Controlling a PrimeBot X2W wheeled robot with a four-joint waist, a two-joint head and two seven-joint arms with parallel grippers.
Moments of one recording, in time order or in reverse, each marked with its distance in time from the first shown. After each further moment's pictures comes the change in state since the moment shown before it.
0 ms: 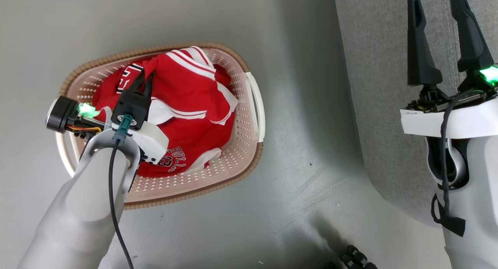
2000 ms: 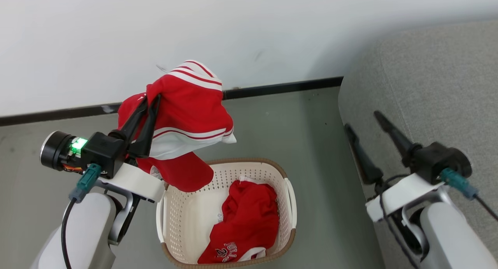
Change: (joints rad) left arm 0.321 0.098 0.089 -0.539 -0.194 -0.065 0.023; right arm 0.222 -0.102 0.198 0.255 -0.069 0.000 0.000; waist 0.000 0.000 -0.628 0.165
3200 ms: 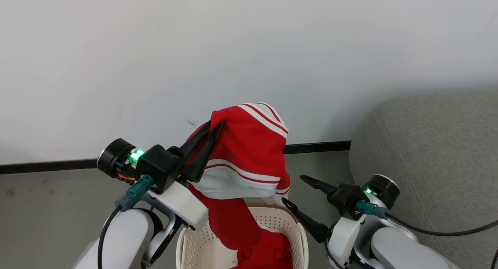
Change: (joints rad) left arm 0.037 -0.042 -0.129 -0.147 -0.044 -0.070 0.155; right arm -0.142 -0.114 0.591 0.195 0.149 0.001 0.009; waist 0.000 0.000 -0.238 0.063
